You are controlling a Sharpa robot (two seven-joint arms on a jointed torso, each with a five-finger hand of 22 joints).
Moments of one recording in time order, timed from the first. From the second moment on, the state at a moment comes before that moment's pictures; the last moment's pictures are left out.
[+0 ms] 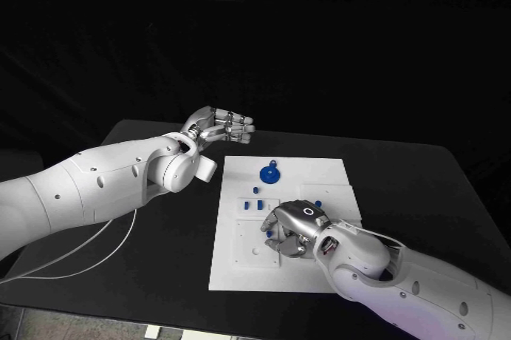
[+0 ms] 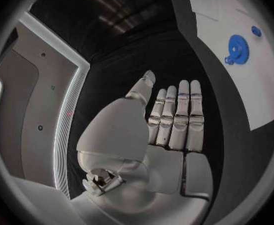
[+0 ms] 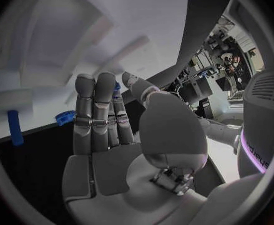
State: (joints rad) left arm 1.31 -0.69 -0.09 1.24 -0.23 -0.23 0.34; left_hand 1.38 0.00 0.06 -0.10 0.13 1.03 0.14 0.07 0.06 1.10 0.13 0.06 0.06 1.18 0.12 0.07 0.08 0.06 1.05 0.10 0.09 0.16; right arm 0.76 -0.66 0.23 1.63 -1.95 -0.25 -0.21; right_hand 1.26 -0.20 0.49 -0.11 0.18 1.15 0.10 0.06 0.07 1.17 0.07 0.05 0.06 1.46 -0.04 0.79 0.46 0.12 1.46 -0.06 0.41 1.31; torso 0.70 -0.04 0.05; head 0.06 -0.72
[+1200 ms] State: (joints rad) left arm 1.31 -0.69 -0.09 1.24 -0.23 -0.23 0.35; left_hand 1.38 0.00 0.06 -0.11 0.13 1.03 0.14 0.07 0.06 1.10 0.13 0.06 0.06 1.18 0.12 0.07 0.08 0.06 1.05 0.10 0.10 0.16; right arm 0.83 -0.83 0.39 1.63 -1.79 -0.22 -0.22; right_hand 1.29 -0.22 0.42 -0.07 0.18 1.08 0.09 0.06 0.06 1.13 0.08 0.05 0.06 1.45 -0.04 0.79 0.45 0.12 1.47 -0.05 0.33 1.31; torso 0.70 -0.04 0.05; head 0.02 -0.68
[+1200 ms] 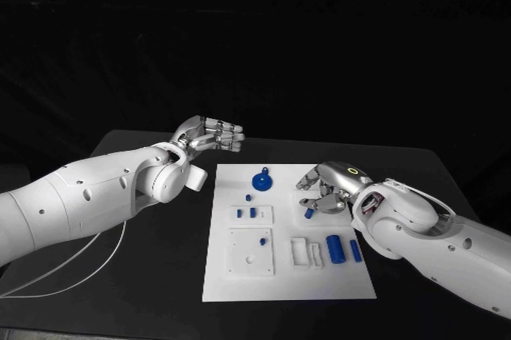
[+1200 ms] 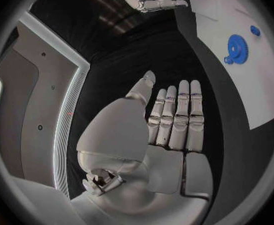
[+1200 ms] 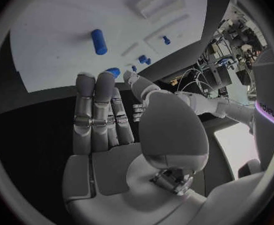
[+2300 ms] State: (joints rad) left arm 1.31 -0.69 -0.09 1.24 -0.23 -0.22 0.35; left_hand 1.38 0.00 0.06 -0.11 0.13 1.03 0.14 0.07 0.06 1.10 0.13 0.06 0.06 1.18 0.12 0.07 0.08 0.06 1.05 0.10 0.10 0.16; right arm 0.82 -0.81 0.38 1.58 -1.79 -0.03 -0.23; right_hand 1.30 -0.20 0.48 -0.08 0.13 1.12 0.10 0.06 0.06 1.20 0.07 0.05 0.06 1.44 -0.03 0.79 0.43 0.14 1.46 -0.05 0.27 1.31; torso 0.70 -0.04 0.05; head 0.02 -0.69
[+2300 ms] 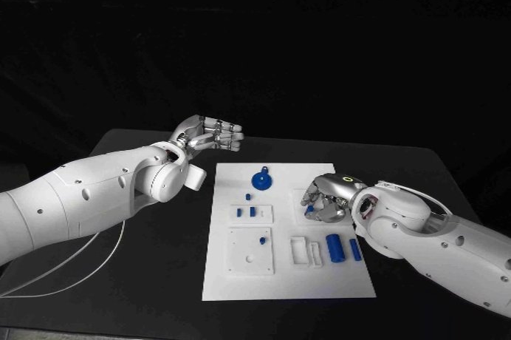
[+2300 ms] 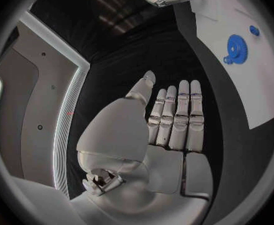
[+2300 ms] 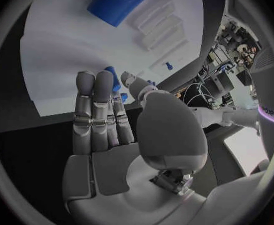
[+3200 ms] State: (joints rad) left arm 1.31 -0.69 -0.09 1.24 -0.23 -0.22 0.35; left_hand 1.37 0.01 0.06 -0.11 0.13 1.03 0.14 0.07 0.06 1.10 0.13 0.06 0.06 1.18 0.12 0.07 0.08 0.06 1.05 0.10 0.10 0.15; right arm 0.81 -0.80 0.38 1.59 -1.84 -0.07 -0.24; right_hand 1.29 -0.15 0.65 -0.18 0.08 1.26 0.08 0.06 0.08 1.33 0.05 0.06 0.06 1.45 -0.07 0.79 0.46 0.11 1.46 -0.08 0.41 1.31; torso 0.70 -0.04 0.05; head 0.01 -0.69
